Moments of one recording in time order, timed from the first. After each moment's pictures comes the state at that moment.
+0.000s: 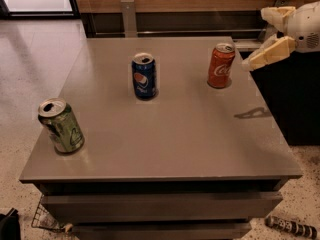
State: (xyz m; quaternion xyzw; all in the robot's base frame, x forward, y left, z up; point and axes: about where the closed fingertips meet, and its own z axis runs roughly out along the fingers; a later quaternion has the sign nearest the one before) arm 0.618 -0.228 0.976 -0.49 0.69 0.18 0.51
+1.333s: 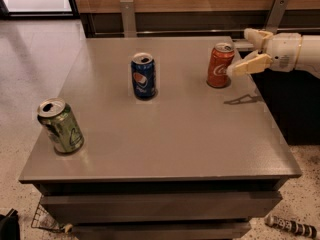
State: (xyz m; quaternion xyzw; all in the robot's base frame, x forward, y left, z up) arm 0.669 -0.218 0.920 -0.42 0.64 0.29 0.56
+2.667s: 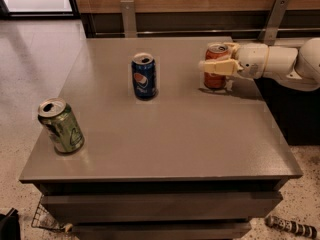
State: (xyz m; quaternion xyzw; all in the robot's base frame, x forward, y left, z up) arm 0.684 -0.158 0.892 -0.42 0.61 0.36 0.57
